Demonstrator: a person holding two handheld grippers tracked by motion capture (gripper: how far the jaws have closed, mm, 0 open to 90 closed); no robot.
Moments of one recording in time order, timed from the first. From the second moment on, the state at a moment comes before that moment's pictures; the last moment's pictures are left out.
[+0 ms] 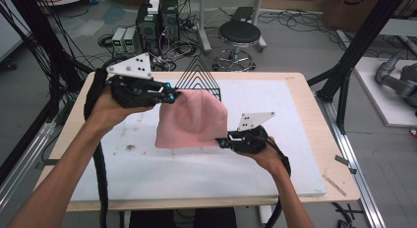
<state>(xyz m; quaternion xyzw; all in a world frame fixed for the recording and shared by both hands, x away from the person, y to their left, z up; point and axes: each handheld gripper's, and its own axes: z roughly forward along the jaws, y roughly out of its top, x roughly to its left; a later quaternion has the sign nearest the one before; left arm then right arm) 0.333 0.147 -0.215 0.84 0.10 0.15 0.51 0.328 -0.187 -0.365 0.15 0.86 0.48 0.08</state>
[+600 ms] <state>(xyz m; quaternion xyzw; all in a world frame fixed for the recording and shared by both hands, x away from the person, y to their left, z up) 0.370 0.165 -0.171 0.81 0.13 0.21 0.53 0.364 -0.179 -0.282 0.14 0.87 0.43 0.18</state>
